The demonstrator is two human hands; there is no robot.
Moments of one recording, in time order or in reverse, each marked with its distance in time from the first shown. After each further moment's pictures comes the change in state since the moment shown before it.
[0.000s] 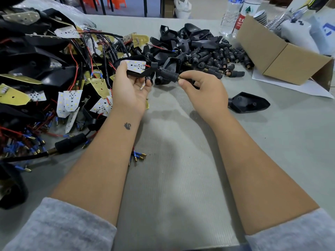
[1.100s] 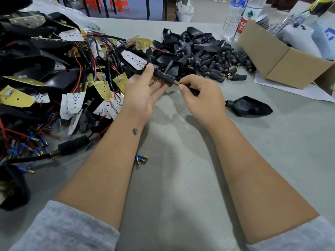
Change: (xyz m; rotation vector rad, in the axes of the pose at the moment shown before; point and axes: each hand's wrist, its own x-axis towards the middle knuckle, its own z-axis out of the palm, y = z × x) left_hand -0.001 -0.010 0.000 0.240 -0.280 0.028; right_hand -0.004 -0.004 0.006 0.028 0.003 -0.109
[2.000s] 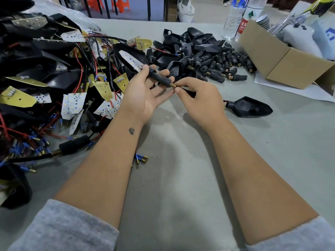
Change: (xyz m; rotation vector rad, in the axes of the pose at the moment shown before) left_hand -0.007 0.008 0.000 -0.045 -0.060 -0.140; right_hand 0.000 0.000 0.001 -0.051 -0.038 -0.035
